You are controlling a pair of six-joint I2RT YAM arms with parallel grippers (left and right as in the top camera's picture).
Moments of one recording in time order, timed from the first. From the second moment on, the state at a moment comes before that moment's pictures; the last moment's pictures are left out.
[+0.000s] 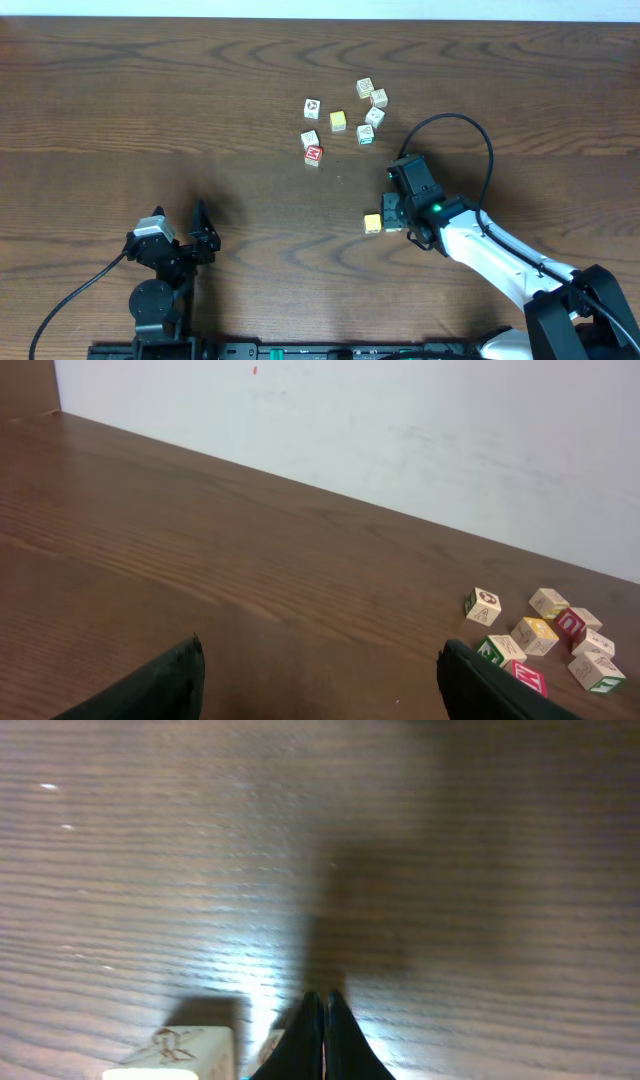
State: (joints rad) left arm 0.05 0.01 0.02 -0.11 -0.01 -0.28; right arm 0.49 1.53 0.73 -0.35 0.10 0.46
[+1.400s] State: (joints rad) left arm 0.05 0.01 0.02 -0.11 -0.01 -0.28; right arm 0.35 1.53 0.73 -0.61 0.07 0.60
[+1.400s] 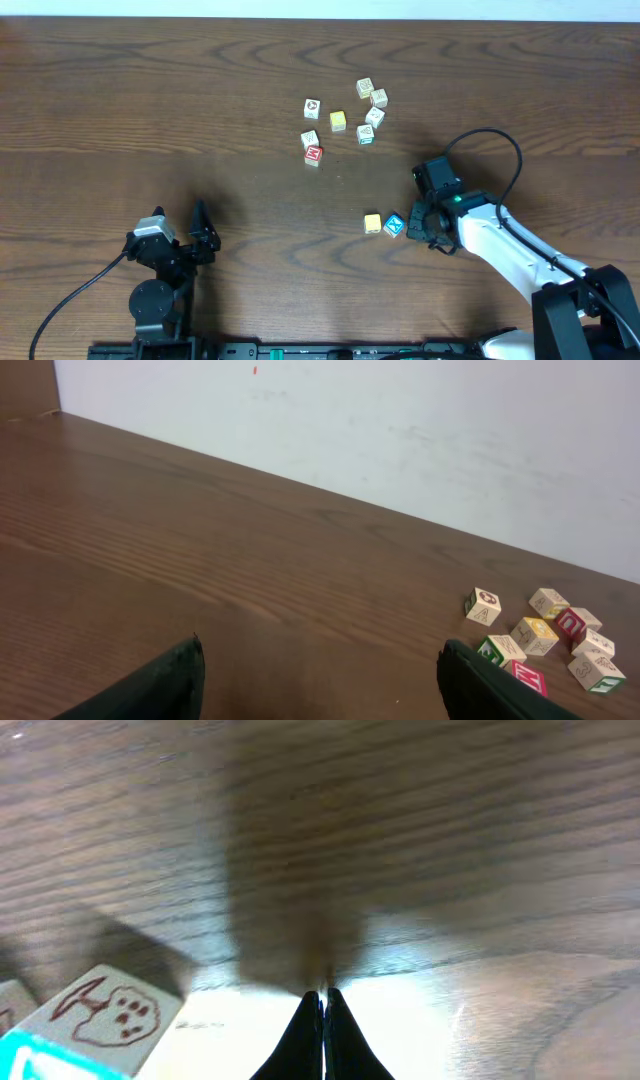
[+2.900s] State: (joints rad) left arm 0.05 0.01 0.02 -0.11 -0.01 -0.28; right arm 0.44 1.53 0.73 -0.44 0.00 0.47
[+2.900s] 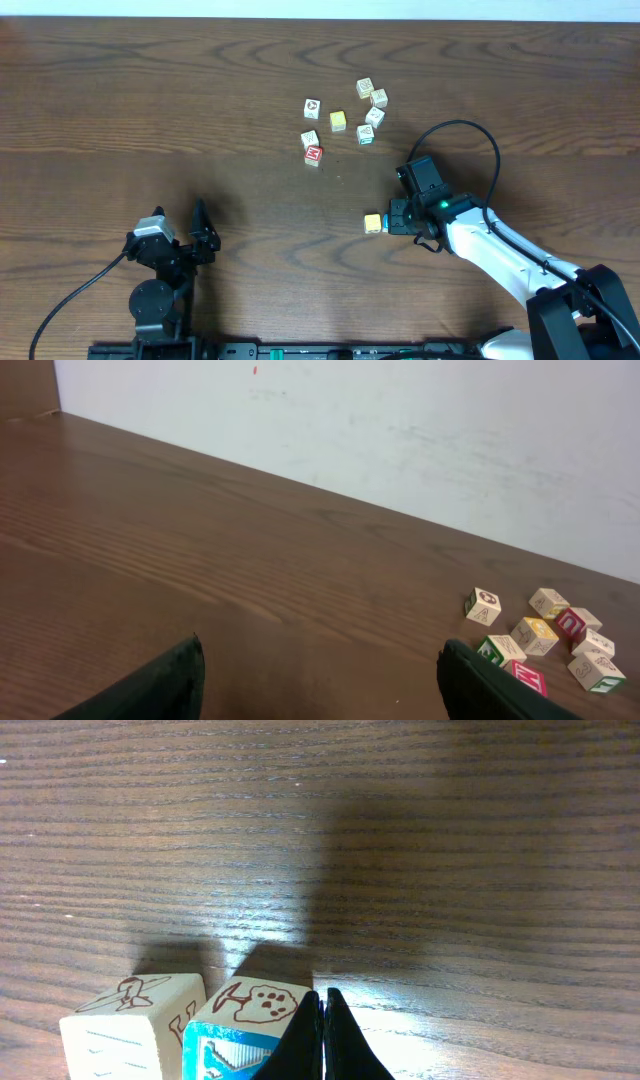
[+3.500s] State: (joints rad) left arm 0.05 0.01 0.02 -0.11 -0.01 -0.28; right arm 0.47 1.53 0.73 -0.43 -0.05 0.43
